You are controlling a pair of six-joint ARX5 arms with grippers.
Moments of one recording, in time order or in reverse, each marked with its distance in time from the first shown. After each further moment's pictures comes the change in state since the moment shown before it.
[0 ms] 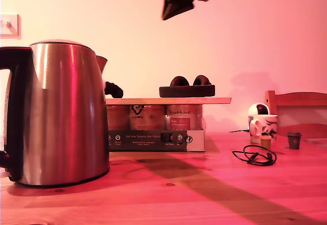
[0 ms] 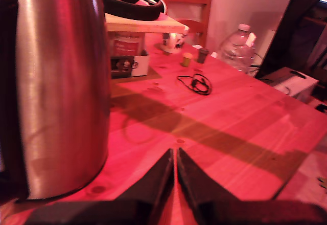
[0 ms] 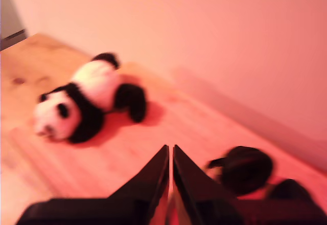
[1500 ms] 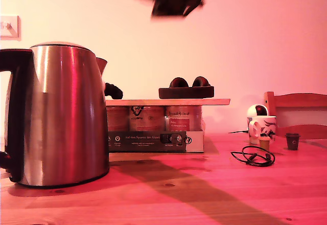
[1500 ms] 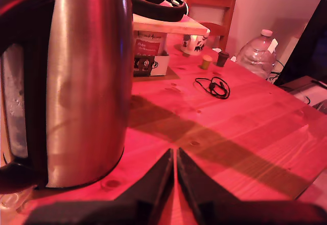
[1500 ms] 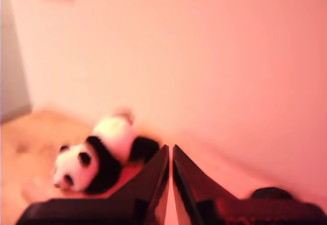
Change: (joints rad) left arm 0.000 0.000 0.000 -0.009 -0.067 -0.047; right arm 0.085 -0.386 -0.952 0.951 0.109 0.059
